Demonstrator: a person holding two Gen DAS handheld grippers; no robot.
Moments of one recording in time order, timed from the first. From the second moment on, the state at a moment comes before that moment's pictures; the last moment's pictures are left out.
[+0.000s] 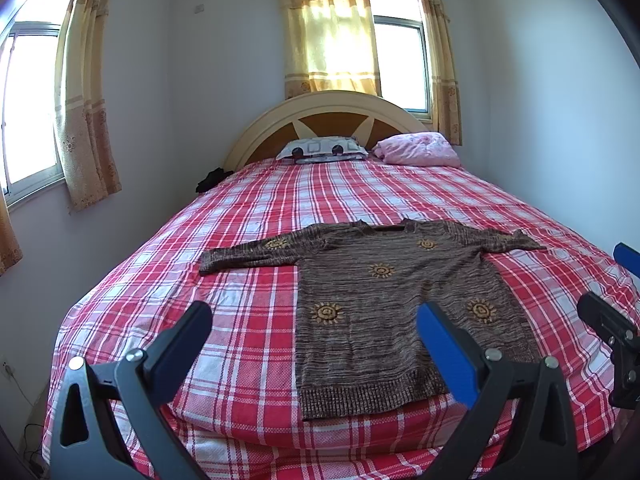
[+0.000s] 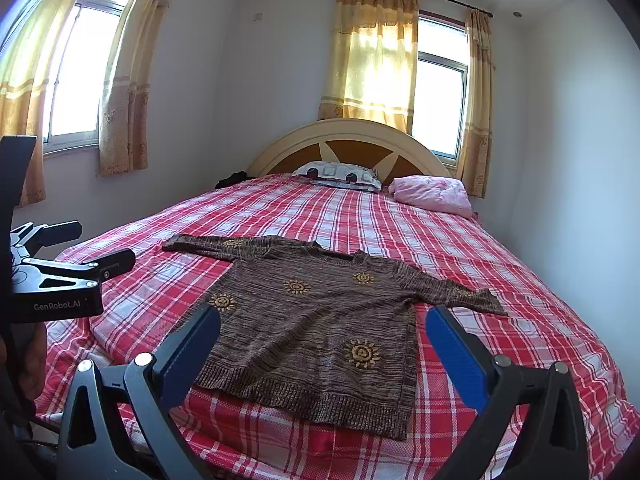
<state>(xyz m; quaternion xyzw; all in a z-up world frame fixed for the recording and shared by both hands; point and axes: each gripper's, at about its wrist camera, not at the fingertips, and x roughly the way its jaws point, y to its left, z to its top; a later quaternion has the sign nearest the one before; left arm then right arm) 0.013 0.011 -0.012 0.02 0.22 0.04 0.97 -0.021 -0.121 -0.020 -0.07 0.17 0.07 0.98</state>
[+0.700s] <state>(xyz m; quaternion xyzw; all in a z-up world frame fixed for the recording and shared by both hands) 0.015 0.015 -0.011 0.02 0.22 0.04 0.97 -0.018 -0.117 -0.025 -0.07 0.18 0.08 0.98</state>
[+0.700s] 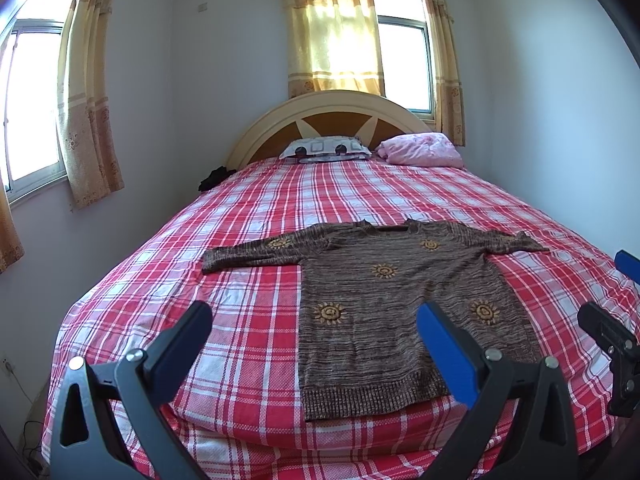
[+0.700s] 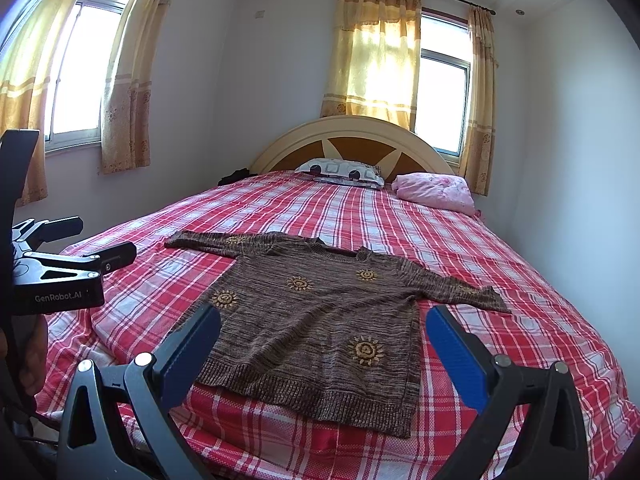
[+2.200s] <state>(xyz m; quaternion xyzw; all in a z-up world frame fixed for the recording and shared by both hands) 0.186 0.052 -0.090 0.05 0.31 0.11 0.94 0.154 -0.276 -0.099 0.05 0.32 0.00 0.94</state>
